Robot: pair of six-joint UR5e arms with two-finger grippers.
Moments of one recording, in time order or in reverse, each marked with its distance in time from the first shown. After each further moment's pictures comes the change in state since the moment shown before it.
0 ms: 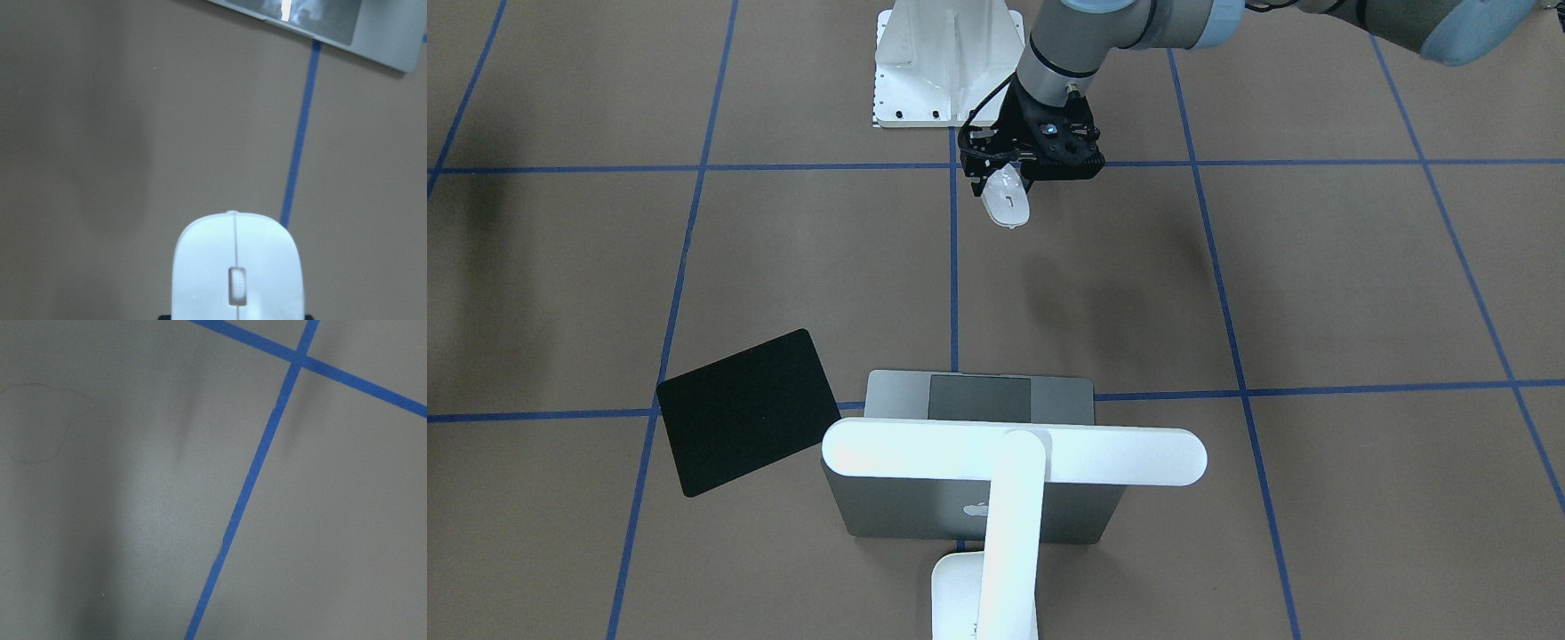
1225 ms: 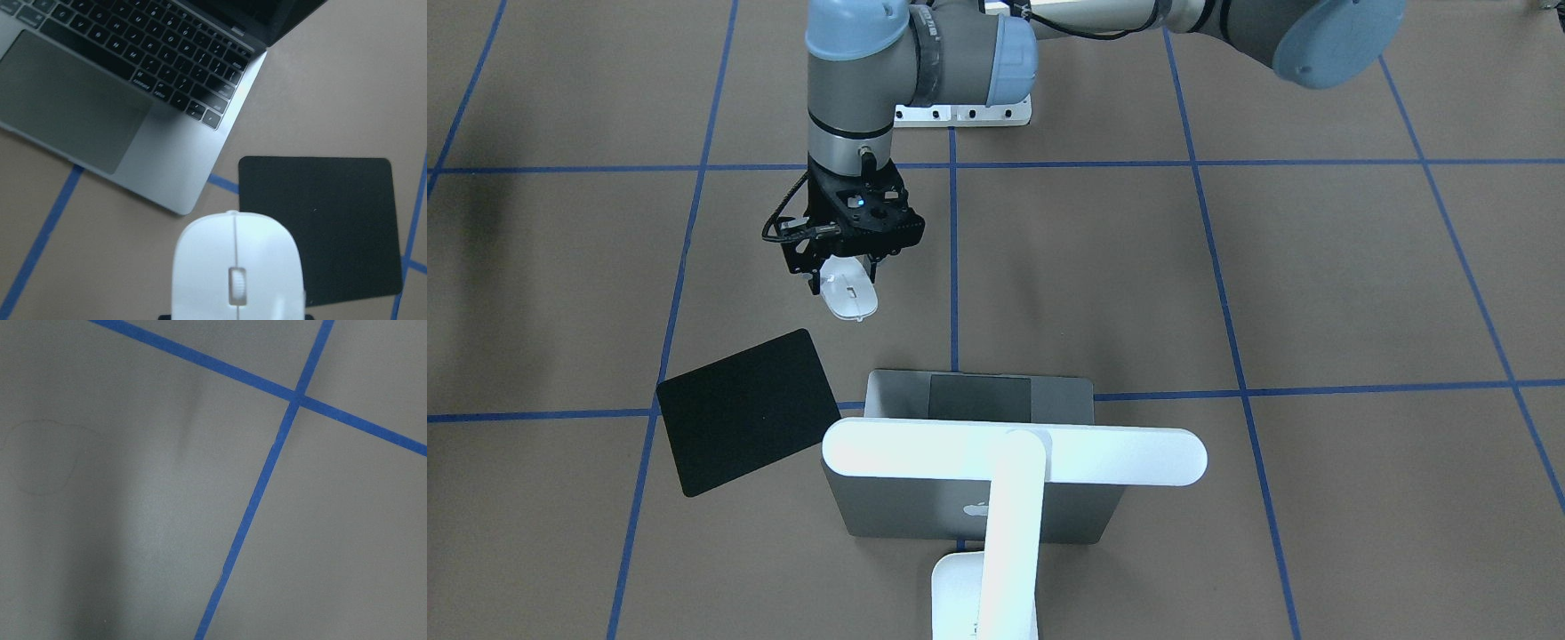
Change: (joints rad) left arm 0.021 -0.518 0.645 -0.141 0.300 -0.157; right arm -0.001 0.038 -0.067 0.088 -0.004 0.003
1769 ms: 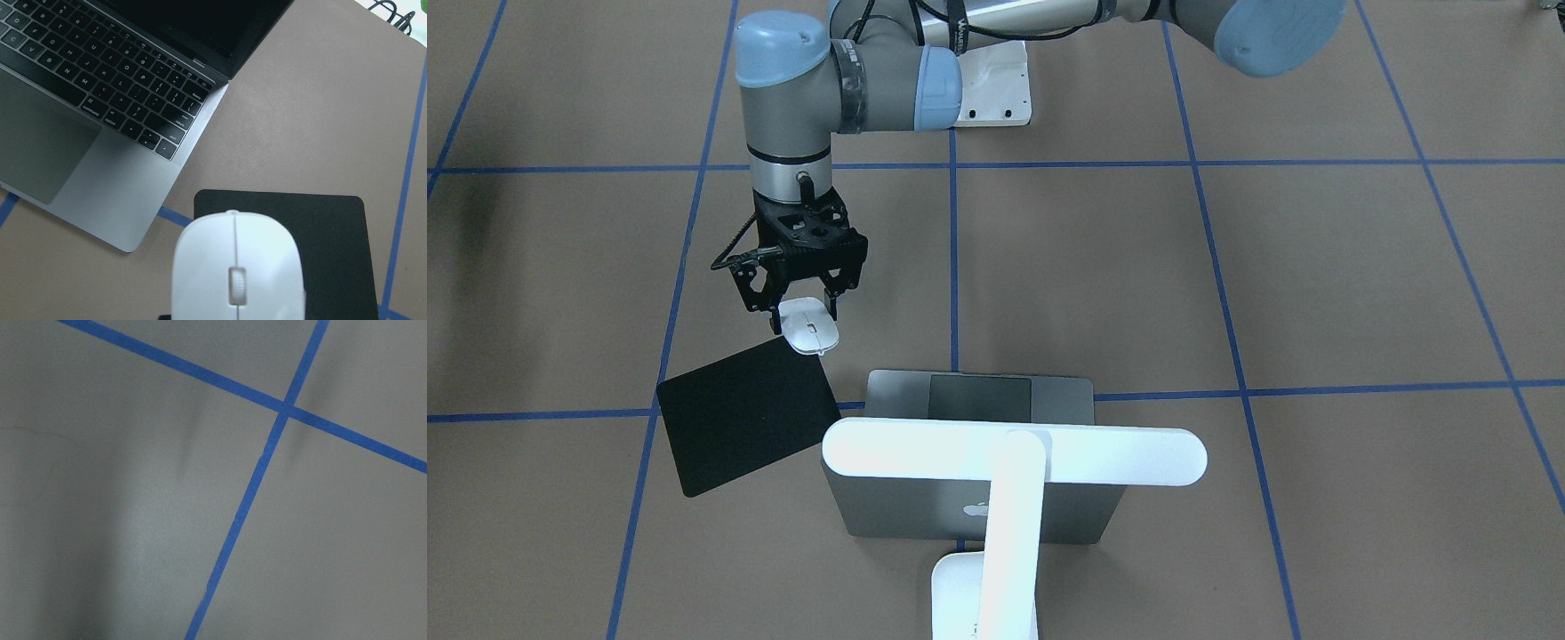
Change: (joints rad) left arm 0.065 -0.084 0.182 -0.065 0.196 -0.045; right arm 0.000 0.001 -0.022 0.028 0.002 0.000
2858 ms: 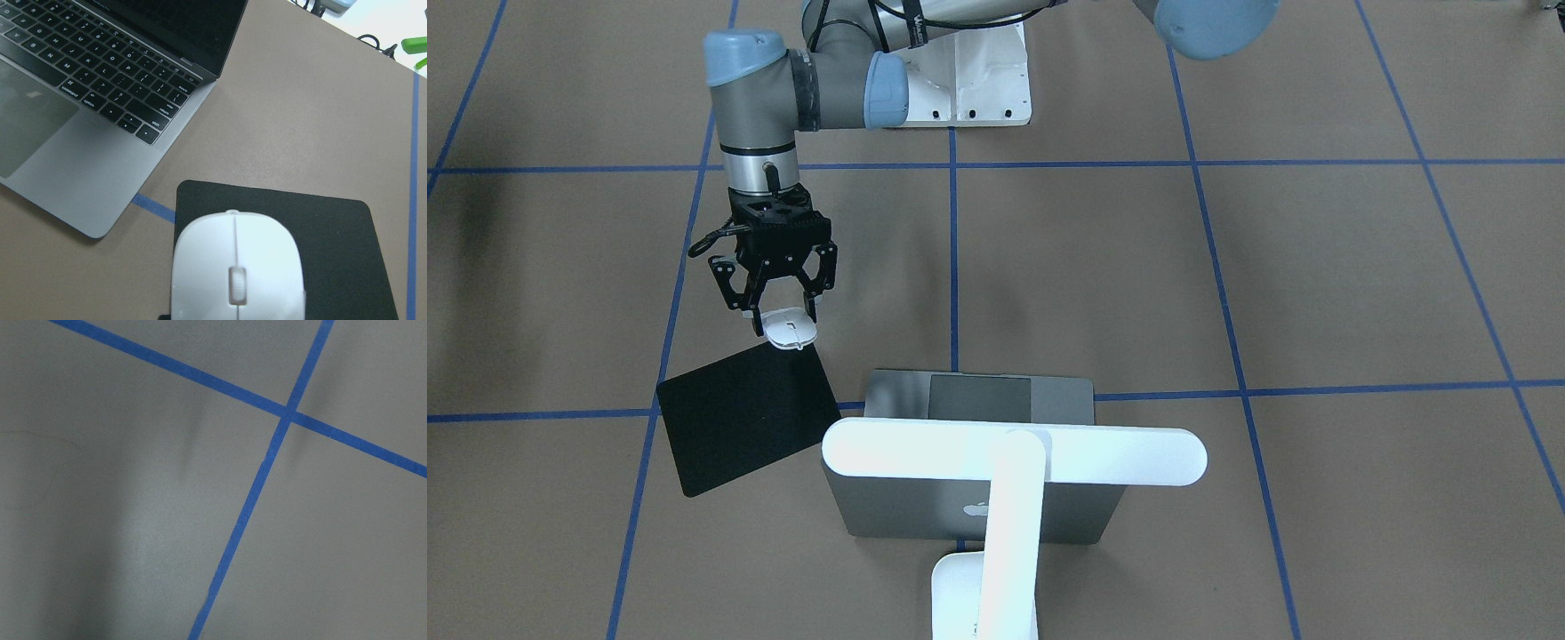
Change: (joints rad) left arm 0.094 -0.075 0.168 -0.057 0.261 -0.053; right arm 0.001 -0.003 0.005 0.005 0.004 0.000
